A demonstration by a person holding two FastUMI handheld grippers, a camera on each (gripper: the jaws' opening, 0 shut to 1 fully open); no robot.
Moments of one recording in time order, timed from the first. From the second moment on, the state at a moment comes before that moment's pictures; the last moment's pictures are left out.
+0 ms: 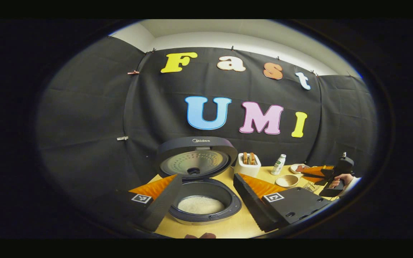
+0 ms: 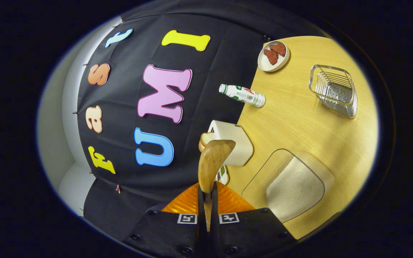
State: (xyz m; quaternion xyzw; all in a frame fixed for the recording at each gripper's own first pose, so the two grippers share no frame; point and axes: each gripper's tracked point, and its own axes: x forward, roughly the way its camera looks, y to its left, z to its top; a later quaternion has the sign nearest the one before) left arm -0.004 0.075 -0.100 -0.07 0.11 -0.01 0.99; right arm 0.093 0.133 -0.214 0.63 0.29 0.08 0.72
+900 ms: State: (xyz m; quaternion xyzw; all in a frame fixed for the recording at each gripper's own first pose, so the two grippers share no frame) left arm -0.016 0.127 -0.103 -0.09 0.10 0.05 0.99; right arm 0.092 0.326 -0.130 0.49 0.30 0.23 0.79
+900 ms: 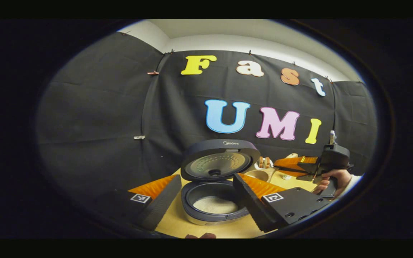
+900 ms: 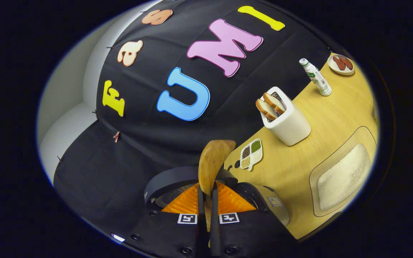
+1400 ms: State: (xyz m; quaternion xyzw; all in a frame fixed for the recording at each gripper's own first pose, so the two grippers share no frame) left arm 0.002 0.142 -0.107 -0.09 0.10 0.04 0.99; right arm 0.079 0.370 -0.111 0.31 0.23 0.29 0.87
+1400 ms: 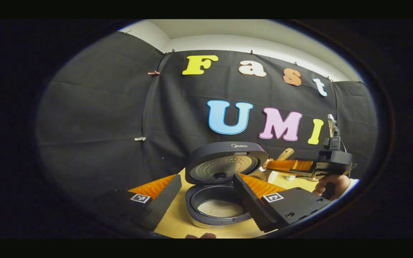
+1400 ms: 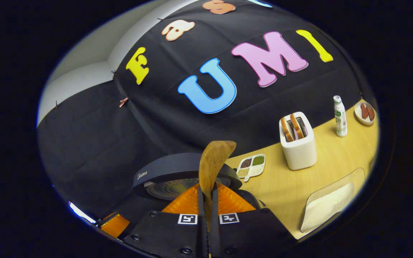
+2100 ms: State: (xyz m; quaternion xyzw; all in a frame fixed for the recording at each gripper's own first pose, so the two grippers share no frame) left arm 0.010 0.150 -0.124 -0.10 0.11 0.04 0.99; right arm 0.059 0.391 -0.109 0.16 0.16 0.37 0.90
